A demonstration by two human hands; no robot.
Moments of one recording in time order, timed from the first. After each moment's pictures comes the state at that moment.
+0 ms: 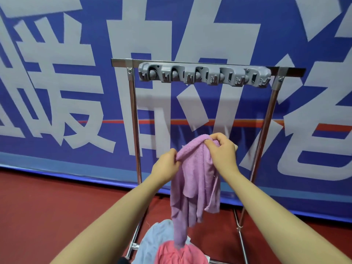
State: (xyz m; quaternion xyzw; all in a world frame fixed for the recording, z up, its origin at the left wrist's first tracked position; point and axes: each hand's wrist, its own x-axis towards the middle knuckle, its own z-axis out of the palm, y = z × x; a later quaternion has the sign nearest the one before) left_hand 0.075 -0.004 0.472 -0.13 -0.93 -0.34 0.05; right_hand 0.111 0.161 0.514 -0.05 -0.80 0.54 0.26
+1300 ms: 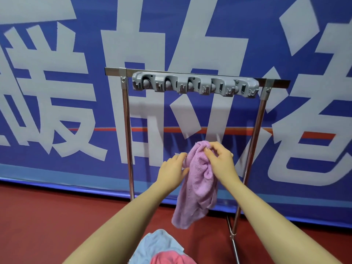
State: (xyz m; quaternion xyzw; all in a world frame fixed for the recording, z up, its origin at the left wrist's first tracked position) left_hand 0.068 0.030 0.469 -0.24 -0.93 -0.25 0.14; right_hand 0.108 0.187 0.506 0.02 -0.82 0.52 0.25
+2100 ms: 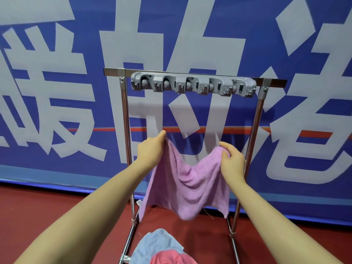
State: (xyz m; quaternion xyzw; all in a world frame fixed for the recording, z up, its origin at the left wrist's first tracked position) left_hand 0.047 -0.015 0.528 -0.14 -0.95 -0.16 0.25; right_hand 0.109 0.211 0.491 -0.11 -0.79 0.51 0.33
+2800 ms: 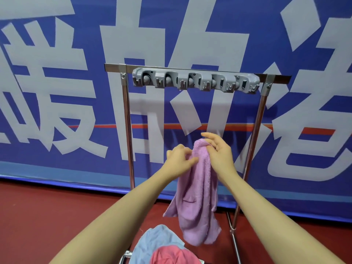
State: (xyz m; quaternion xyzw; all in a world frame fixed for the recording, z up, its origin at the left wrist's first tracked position) left_hand 0.080 0.037 0.505 -0.22 -0.90 -0.37 0.05; right_hand 0.112 0.173 0.514 0.03 -0.74 0.62 0.24
